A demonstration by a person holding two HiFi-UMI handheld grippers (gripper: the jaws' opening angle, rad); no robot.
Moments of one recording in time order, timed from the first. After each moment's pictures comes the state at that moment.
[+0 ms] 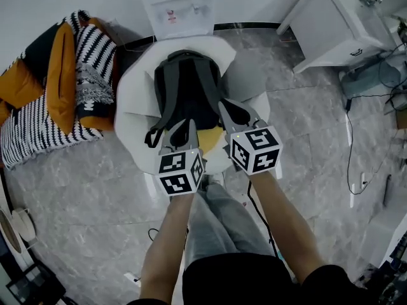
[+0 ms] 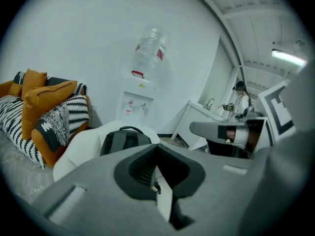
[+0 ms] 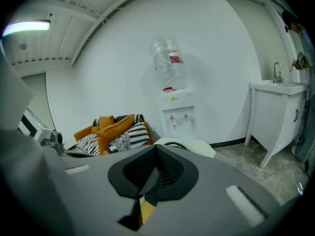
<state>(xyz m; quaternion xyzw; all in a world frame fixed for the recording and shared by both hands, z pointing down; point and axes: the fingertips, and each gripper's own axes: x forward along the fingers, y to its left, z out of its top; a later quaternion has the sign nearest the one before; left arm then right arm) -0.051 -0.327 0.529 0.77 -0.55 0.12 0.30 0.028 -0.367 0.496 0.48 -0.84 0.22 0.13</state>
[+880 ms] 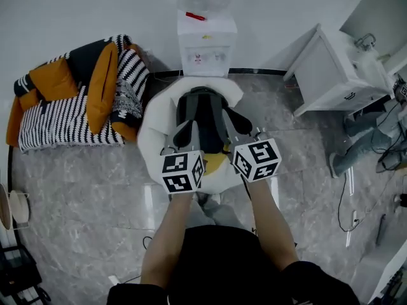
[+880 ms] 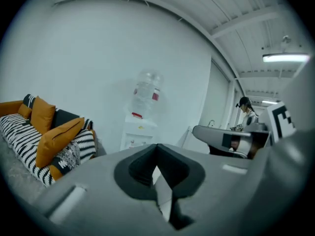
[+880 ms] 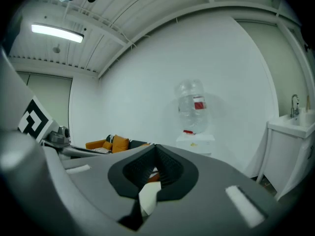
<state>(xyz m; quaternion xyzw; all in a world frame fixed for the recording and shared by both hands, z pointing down) -0.081 -0.305 0.322 0.77 -0.60 0.04 0.20 0.000 -0.334 0.286 0.43 -0.90 0.08 0.04</state>
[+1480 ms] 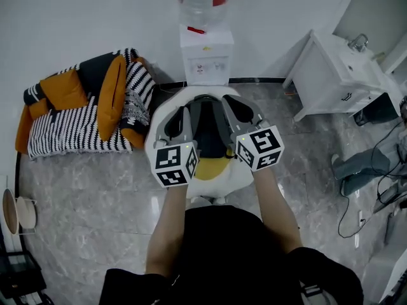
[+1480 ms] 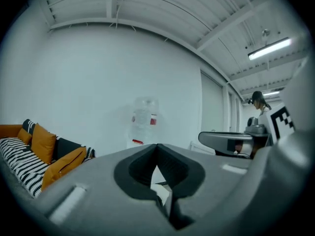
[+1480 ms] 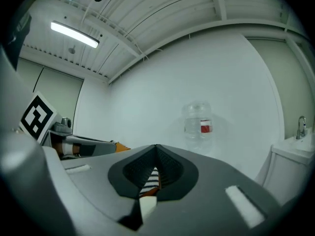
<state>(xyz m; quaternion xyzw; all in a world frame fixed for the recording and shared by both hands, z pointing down) -0.101 -0.281 0.217 0.78 -0.63 0.00 0.08 -0.001 -0.307 0.195 0.41 -0.91 0.00 0.01</state>
